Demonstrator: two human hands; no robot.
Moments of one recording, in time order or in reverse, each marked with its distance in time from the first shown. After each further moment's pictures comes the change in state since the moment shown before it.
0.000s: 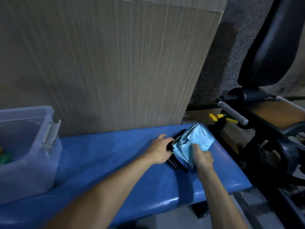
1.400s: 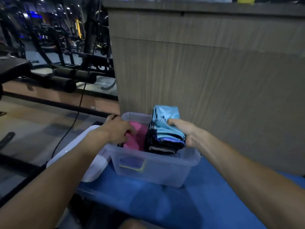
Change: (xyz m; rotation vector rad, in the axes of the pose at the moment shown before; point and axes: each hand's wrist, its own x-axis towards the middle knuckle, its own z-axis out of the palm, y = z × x) left_hand -0.377 -0.237 -0.364 0.707 0.135 -0.486; right_hand -0.332 -0.099 0.339 -0.277 -1.141 -0.169
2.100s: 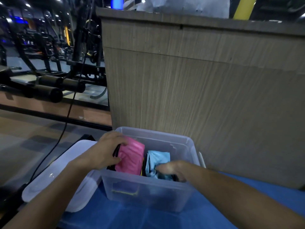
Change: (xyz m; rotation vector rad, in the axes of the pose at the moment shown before) left_hand 0.015 -0.041 0.049 -0.449 0.230 0.055; right_hand 0.039 0.050 0.022 -0.810 0.011 0.326
